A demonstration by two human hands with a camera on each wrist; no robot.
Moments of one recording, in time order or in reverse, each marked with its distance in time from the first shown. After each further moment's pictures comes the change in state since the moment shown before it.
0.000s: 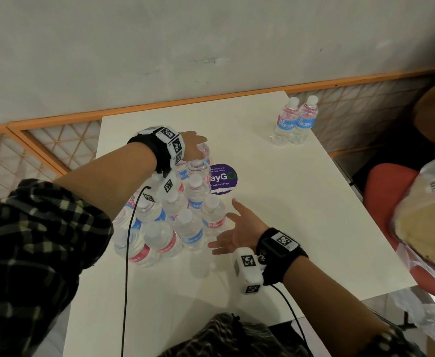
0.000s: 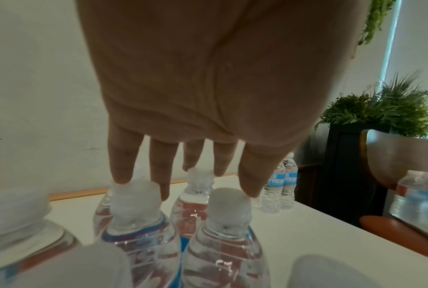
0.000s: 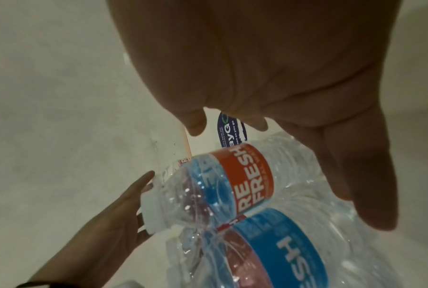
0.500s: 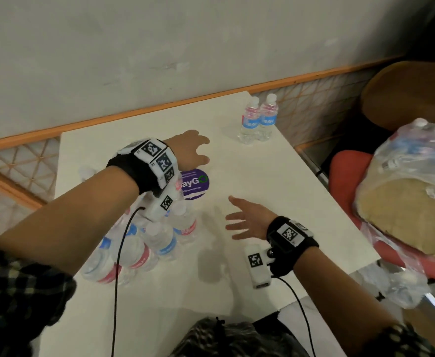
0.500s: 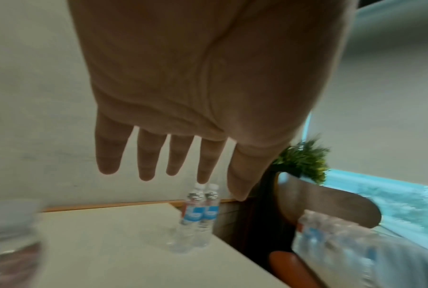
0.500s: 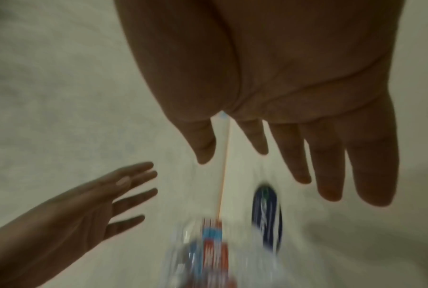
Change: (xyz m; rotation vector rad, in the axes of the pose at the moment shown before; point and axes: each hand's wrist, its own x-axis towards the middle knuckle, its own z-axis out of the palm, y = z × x) left_hand -0.057 0.077 -0.032 -0.208 0.125 0.215; right_hand -0.056 -0.027 -0.051 -0.271 0.216 -0.276
